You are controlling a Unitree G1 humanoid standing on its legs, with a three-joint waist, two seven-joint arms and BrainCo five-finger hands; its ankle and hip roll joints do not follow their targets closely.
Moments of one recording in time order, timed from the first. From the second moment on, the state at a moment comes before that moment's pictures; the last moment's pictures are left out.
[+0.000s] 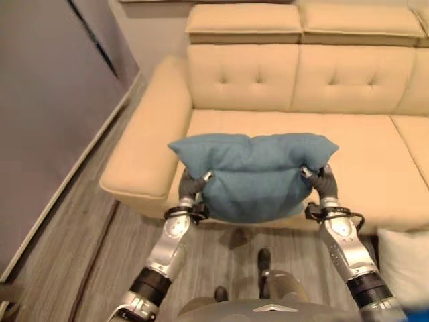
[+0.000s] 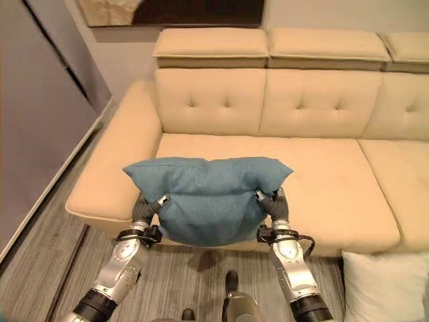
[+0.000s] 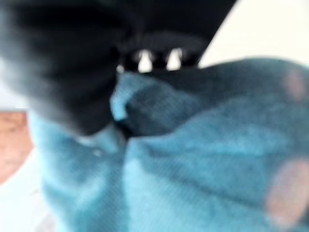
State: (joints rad) left arm -0.08 0.24 -0.36 0.22 -0.56 -0.22 0.26; right arm -0.05 -0.32 0.17 0.19 0.31 -0.19 -0.23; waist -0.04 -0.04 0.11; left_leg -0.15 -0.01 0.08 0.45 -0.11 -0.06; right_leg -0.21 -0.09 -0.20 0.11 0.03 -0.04
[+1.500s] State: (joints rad) left arm -0.48 0.26 -0.32 0.34 -0.49 -0.20 0.41; right arm -0.43 -0.39 0.22 0.28 0.23 -0.16 -0.38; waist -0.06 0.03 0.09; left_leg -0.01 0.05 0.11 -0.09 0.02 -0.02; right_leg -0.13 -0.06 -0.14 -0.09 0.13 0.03
